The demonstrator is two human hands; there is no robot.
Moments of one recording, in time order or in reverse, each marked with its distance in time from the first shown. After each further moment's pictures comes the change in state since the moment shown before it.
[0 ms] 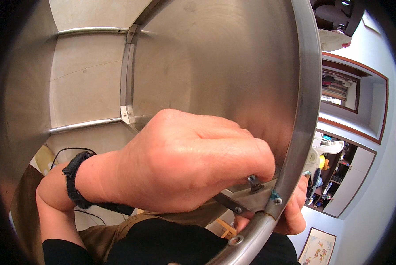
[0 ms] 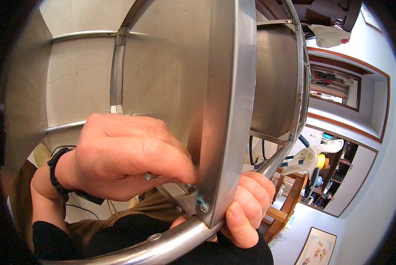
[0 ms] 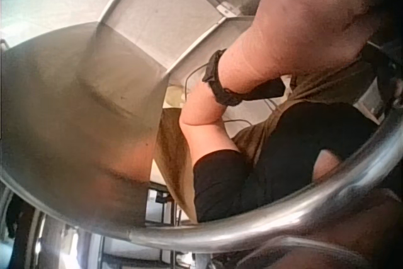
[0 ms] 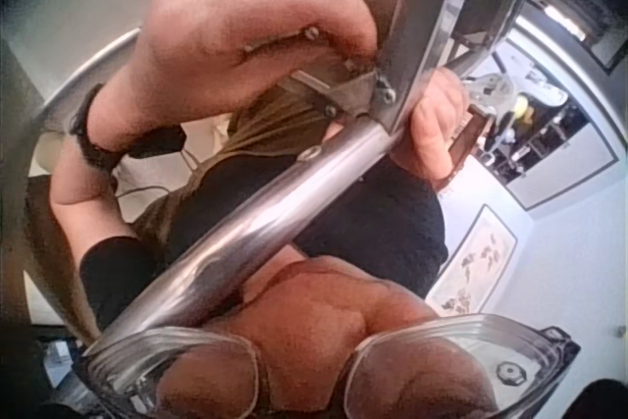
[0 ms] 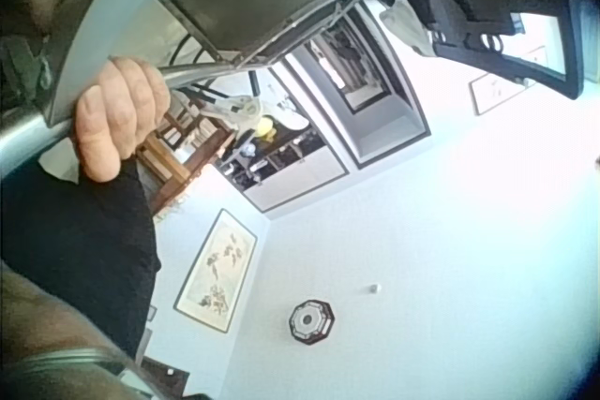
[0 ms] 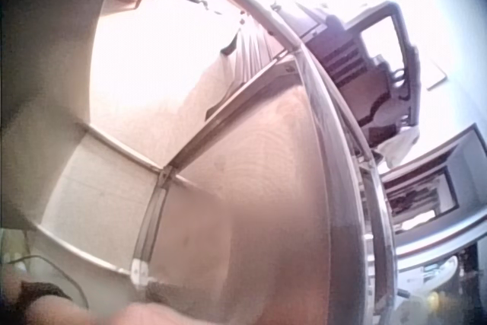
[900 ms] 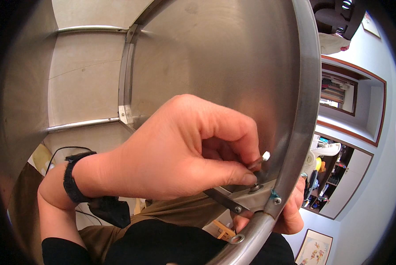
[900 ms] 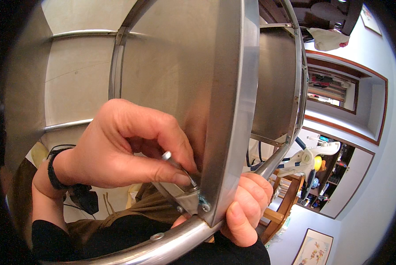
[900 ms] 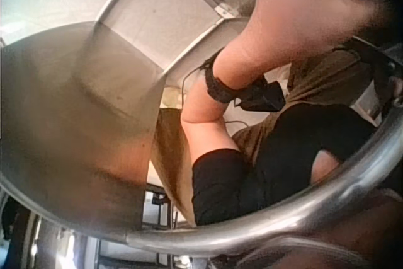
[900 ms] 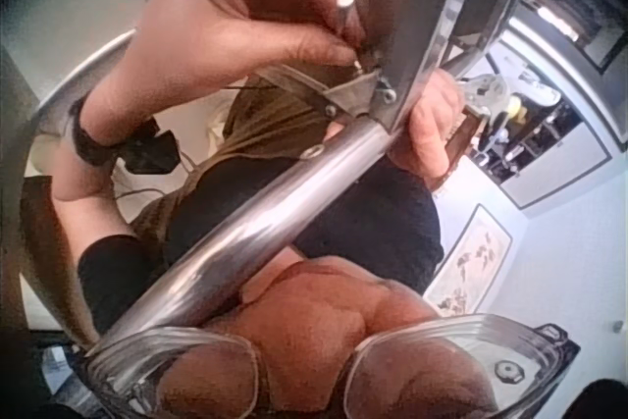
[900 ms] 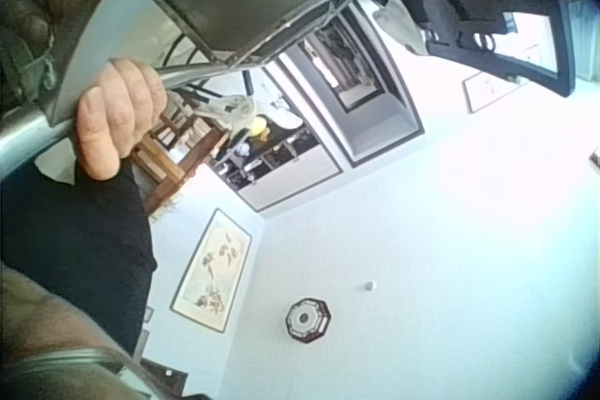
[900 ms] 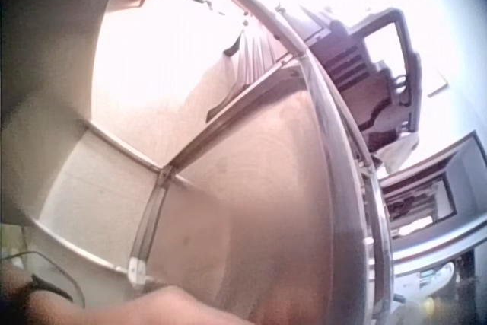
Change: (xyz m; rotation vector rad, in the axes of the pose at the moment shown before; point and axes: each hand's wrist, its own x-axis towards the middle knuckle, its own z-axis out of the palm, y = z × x) left_hand 0.002 0.008 -0.009 -0.640 -0.051 -0.644; right_hand 0.004 0.010 0.007 -0.060 0.011 -0.160
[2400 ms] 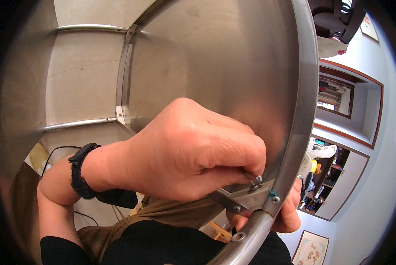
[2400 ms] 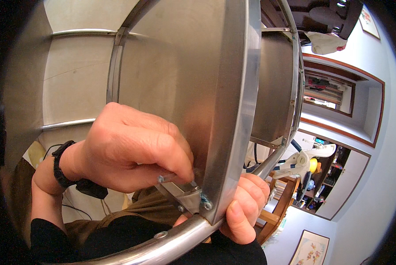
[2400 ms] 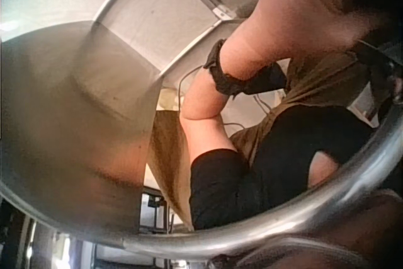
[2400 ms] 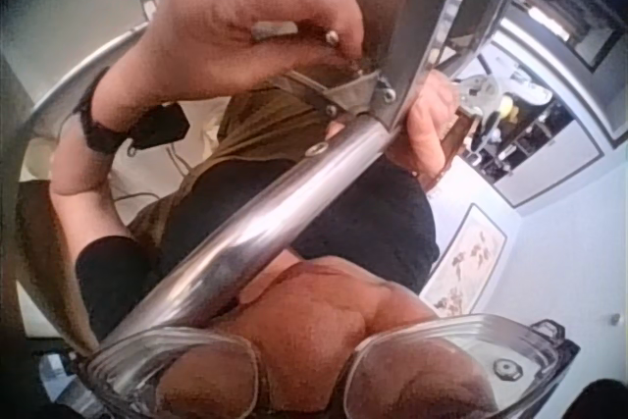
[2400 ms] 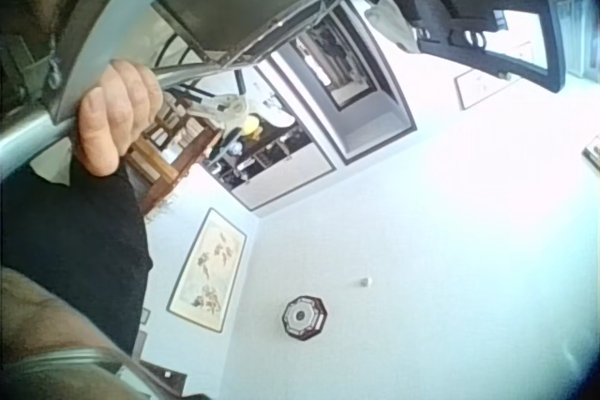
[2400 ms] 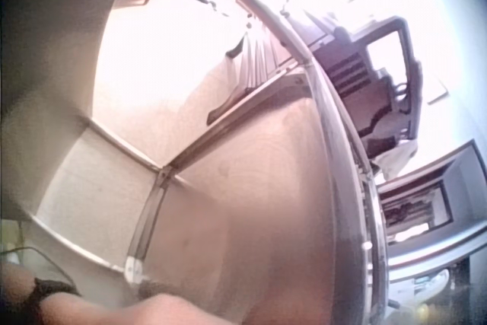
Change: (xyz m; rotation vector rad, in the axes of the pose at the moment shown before) left_hand 0.009 -0.016 -0.010 0.574 -0.026 0.641; right_hand -0.006 -0.016 0.022 -0.132 0.264 0.150
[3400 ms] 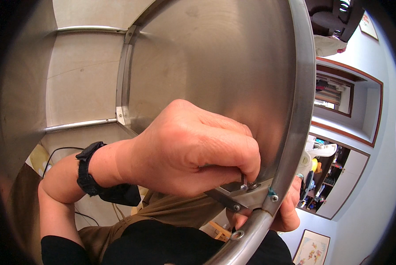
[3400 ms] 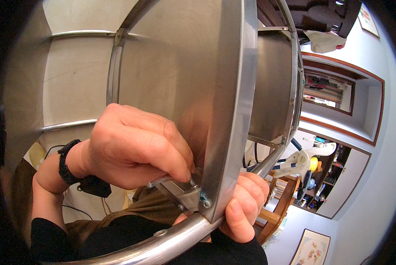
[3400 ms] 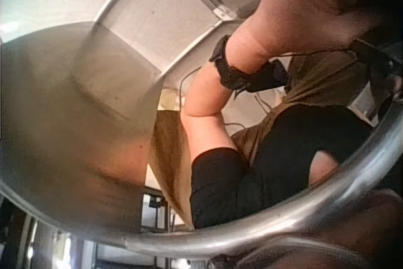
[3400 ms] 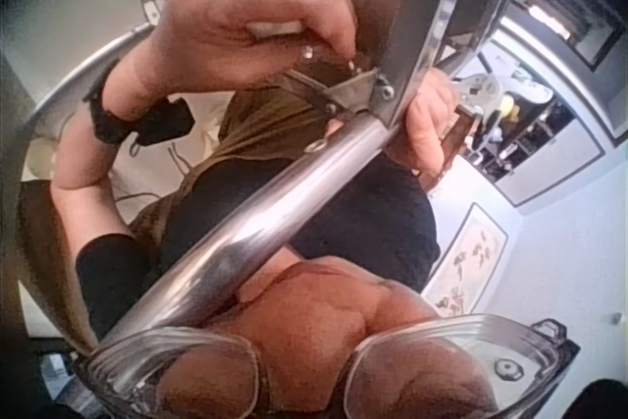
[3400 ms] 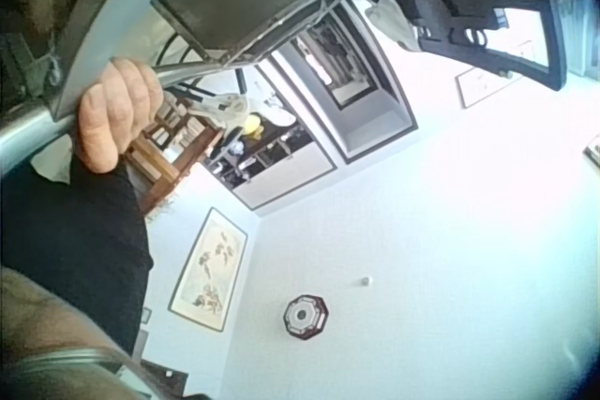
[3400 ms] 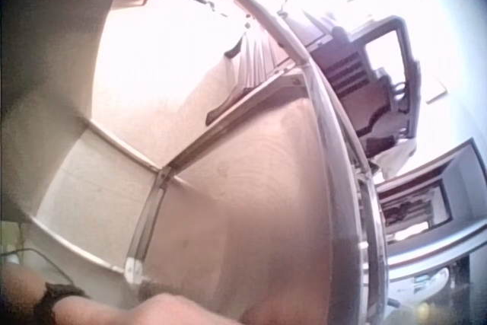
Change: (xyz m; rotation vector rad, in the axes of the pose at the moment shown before) left_hand 0.000 -0.005 -0.002 -0.003 0.002 0.072; right_hand 0.009 0.025 -0.017 0.184 -0.220 -0.189
